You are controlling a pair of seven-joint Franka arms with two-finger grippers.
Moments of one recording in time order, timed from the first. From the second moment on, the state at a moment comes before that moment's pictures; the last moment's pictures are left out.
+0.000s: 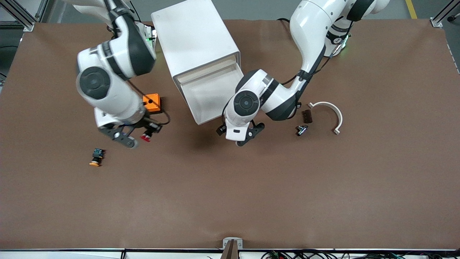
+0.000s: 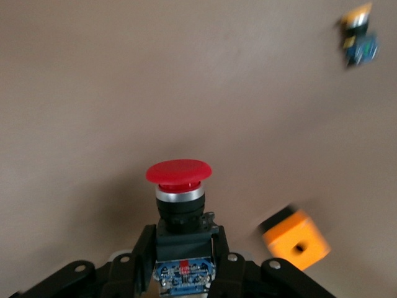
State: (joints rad) left arm -0.71 0.76 -0.09 -1.29 -0.20 1.97 -1.34; right arm 0.36 0.28 -0.04 -1.65 0.04 1.85 0.72
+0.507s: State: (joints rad) left arm -0.83 0.76 -0.10 -1.31 -0.20 1.97 -1.42; right arm 0.11 0.33 -0.04 -1.89 0.04 2.21 0.19
